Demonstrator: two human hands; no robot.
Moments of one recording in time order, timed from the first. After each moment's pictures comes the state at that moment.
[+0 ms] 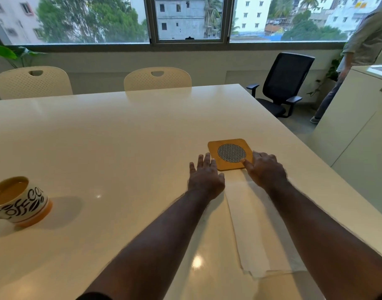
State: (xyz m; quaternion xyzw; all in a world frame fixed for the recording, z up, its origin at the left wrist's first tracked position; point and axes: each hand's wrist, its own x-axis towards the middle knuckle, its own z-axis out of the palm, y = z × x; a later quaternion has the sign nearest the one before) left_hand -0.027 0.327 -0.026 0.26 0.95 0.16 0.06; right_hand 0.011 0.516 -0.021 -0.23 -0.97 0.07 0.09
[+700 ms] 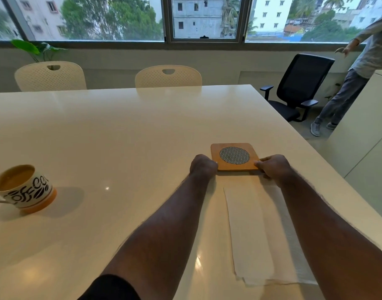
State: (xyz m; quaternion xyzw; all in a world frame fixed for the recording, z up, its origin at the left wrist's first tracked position) left_hand -0.066 0.346 -0.011 -0.05 0.88 0.44 0.15; right_hand -0.009 0.547 -0.010 -0.34 -0.84 0.43 0.07
